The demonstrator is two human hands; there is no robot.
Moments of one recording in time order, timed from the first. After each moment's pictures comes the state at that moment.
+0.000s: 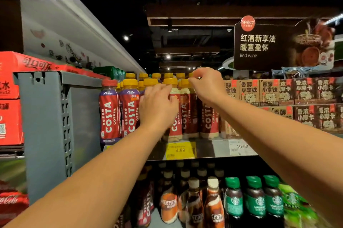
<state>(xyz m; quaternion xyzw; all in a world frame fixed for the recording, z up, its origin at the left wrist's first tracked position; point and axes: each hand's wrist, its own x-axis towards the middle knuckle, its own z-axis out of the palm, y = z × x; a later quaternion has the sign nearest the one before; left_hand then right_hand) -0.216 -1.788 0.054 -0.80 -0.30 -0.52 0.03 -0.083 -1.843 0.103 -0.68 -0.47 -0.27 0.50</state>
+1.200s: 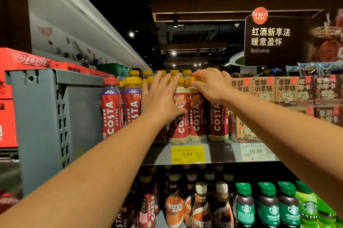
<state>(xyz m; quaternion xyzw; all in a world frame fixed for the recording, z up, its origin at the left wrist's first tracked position) -0.208 -1.755 0.069 -0.85 -0.31 -0.40 0.15 -0.057 -1.823 0.108 -0.74 -0.53 -0.28 0.31</state>
